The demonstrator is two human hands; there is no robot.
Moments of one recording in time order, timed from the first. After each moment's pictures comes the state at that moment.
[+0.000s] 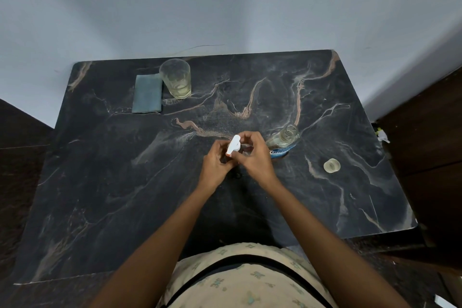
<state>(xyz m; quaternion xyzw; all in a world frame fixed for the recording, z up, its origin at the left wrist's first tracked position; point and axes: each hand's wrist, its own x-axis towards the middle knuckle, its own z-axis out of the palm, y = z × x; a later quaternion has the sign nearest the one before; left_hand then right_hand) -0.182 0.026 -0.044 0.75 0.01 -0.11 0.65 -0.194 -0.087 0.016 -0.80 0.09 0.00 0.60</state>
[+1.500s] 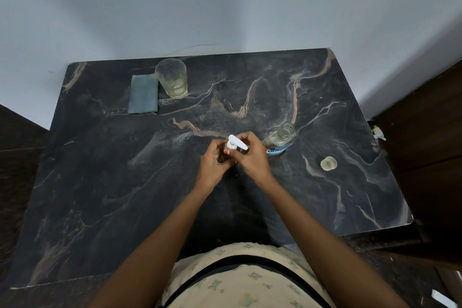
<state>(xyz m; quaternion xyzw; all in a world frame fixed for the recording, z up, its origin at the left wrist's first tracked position) -0.183 0.027 -0.046 0.74 -0.01 -0.11 0.66 -0.195 -0.085 0.010 -0.78 0.12 0.00 0.62</state>
